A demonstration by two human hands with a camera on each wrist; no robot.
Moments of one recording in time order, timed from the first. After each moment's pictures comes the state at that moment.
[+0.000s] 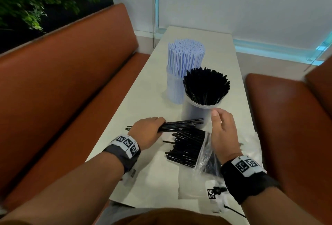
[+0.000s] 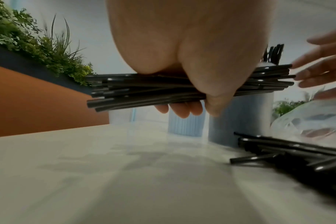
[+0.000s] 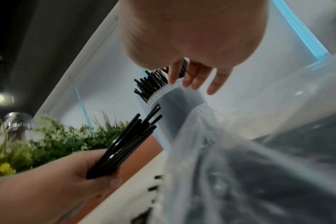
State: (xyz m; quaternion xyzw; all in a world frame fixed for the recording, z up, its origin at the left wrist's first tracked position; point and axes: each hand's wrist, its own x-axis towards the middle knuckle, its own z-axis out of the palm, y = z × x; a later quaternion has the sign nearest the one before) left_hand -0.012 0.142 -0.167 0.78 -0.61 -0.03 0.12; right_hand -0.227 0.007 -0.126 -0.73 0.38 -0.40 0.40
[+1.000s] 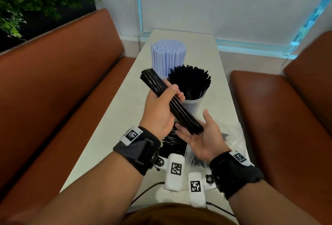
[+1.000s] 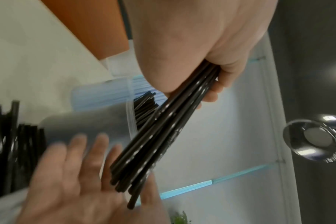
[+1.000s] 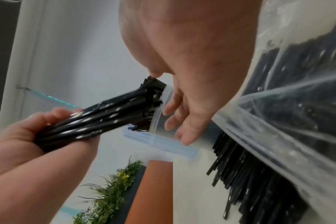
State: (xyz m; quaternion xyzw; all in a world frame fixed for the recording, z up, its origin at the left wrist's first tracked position) left_hand -0.111 0.094 -0.056 0.33 -0.22 -0.38 0.83; right_hand -0.236 0.030 -0.114 -0.27 0.35 -0.25 0.86
